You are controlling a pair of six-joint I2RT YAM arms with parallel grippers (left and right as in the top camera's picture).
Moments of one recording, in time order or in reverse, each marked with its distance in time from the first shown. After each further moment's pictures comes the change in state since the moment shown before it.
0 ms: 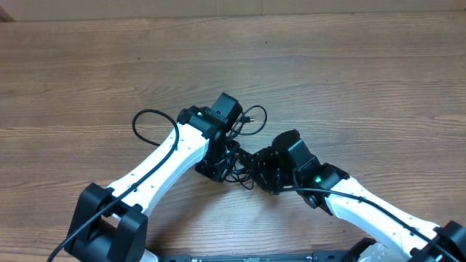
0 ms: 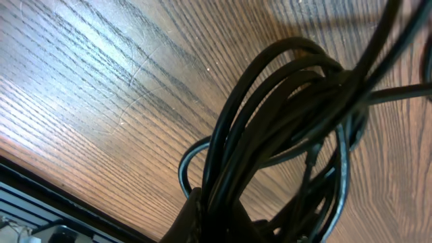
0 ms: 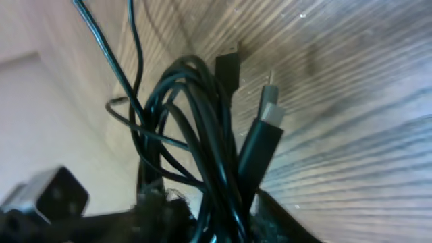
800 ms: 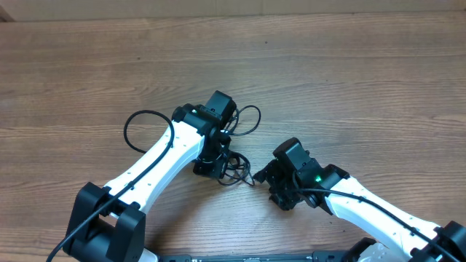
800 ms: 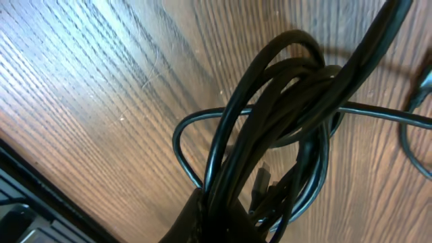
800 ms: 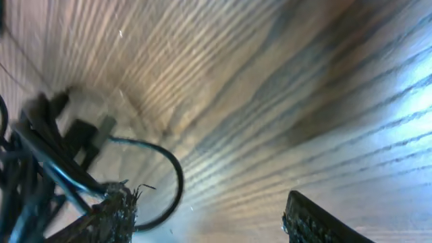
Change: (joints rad) left arm 0.040 0.000 0.000 -0.013 -0.030 -0.229; right arm 0.000 0.000 0.006 -0.314 0.048 -0.080
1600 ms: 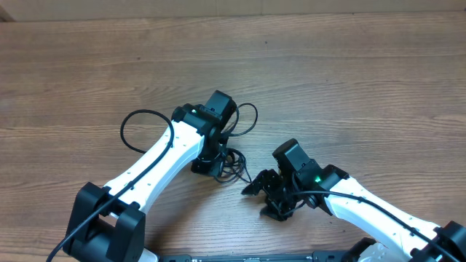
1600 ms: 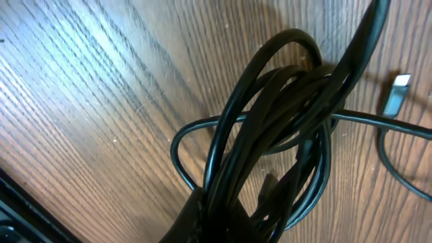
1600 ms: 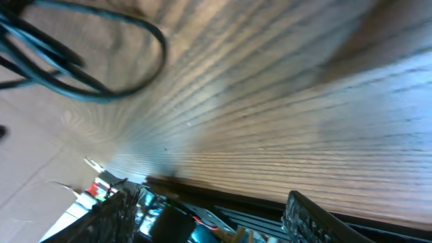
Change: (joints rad) left arm 0.002 0.000 0.000 0.007 -0.073 -0.014; right arm 0.006 0.000 0.000 -0.021 -0.288 -0.089
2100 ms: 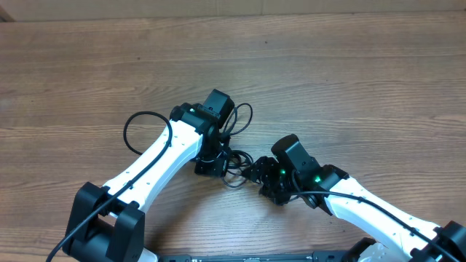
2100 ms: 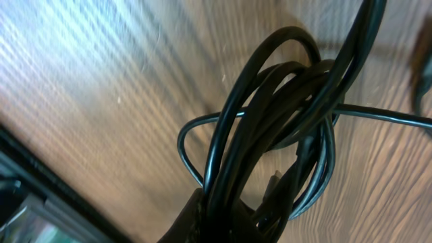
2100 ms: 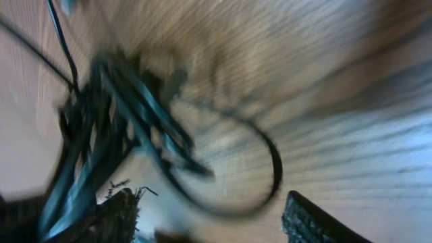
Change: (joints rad) left arm 0.011 0.000 0.000 0.000 0.152 -0.027; right arm 0.000 0.000 0.000 0.153 0.228 -0.018
